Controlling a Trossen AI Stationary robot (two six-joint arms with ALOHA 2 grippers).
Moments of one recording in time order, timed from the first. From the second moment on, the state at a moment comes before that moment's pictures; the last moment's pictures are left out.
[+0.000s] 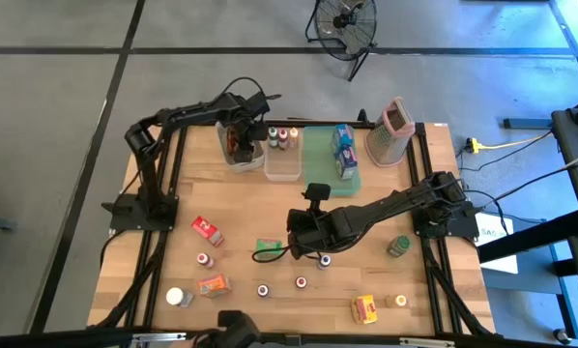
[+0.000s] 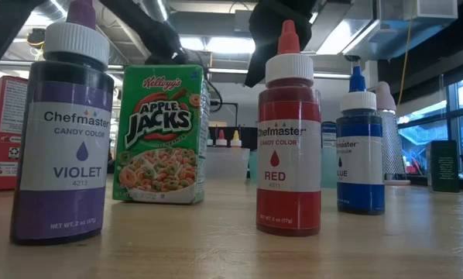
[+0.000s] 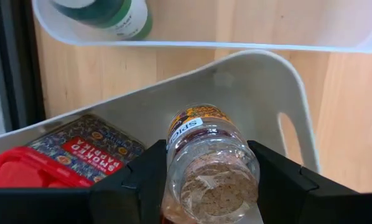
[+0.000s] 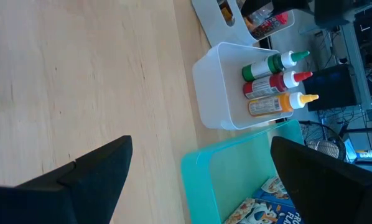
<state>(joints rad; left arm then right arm) 0.70 1.86 1.42 -0.98 0.08 0.64 0.35 1.96 1.67 -1.00 0.78 0.27</state>
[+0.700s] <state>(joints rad) 0.72 1.98 1.42 -0.95 0.10 0.65 0.35 1.96 1.65 -1.00 0.78 0.27</state>
